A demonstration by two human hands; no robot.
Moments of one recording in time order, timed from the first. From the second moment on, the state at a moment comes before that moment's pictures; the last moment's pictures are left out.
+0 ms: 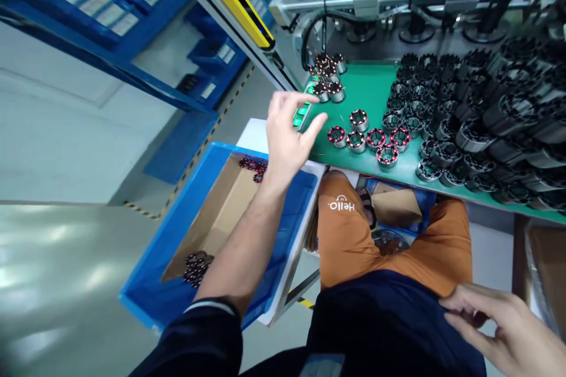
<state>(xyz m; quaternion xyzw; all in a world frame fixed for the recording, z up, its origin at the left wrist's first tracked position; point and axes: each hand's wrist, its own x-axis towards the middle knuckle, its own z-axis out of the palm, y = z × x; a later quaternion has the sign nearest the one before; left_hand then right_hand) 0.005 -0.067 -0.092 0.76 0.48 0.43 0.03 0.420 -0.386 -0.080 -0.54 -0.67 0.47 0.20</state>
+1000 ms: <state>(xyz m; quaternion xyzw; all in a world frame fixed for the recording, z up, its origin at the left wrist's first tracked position) 0.118 -0.231 -0.025 0.77 0.21 0.50 0.34 0.346 -0.302 -0.015 -0.43 -0.35 0.67 0.49</state>
